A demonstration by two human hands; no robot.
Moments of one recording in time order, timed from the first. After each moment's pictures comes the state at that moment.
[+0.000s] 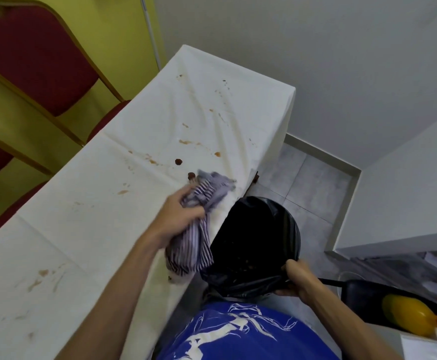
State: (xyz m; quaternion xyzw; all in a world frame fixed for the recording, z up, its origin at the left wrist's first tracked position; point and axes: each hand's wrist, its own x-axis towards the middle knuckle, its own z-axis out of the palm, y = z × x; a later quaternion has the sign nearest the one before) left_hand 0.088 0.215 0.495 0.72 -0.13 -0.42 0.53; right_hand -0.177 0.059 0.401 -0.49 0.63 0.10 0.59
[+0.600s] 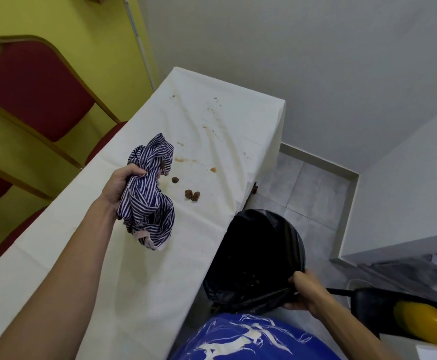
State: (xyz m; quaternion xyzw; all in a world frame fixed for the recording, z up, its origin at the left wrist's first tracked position) left_hand 0.229 0.224 0.504 0.56 0.01 -0.51 0.65; right_hand -0.181 0.054 0.408 -0.49 0.64 0.09 0.58
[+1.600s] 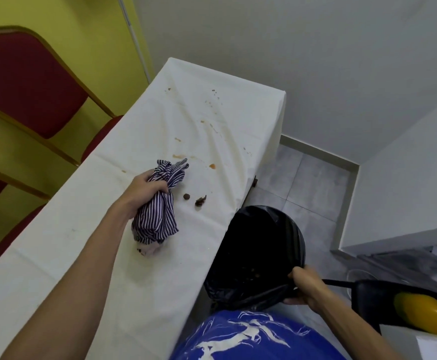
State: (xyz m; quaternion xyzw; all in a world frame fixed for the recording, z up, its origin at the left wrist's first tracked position) left_hand 0.209 0.193 0.490 0.80 -0.10 -0.41 0.42; right_hand -0.167 0.051 0.412 -0.47 0.65 0.10 0.59
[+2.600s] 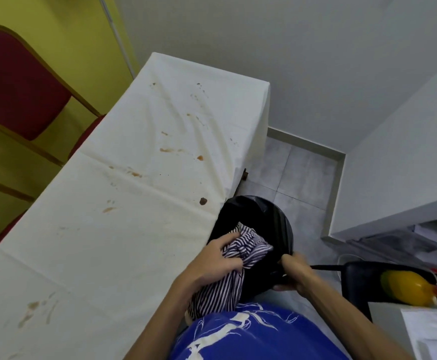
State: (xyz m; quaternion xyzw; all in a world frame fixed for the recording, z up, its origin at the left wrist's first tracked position) left_hand 0.008 0.199 0.462 0.72 -0.25 -0.56 0.31; right_hand -0.166 0.061 0.406 -0.46 0.65 0.11 0.59
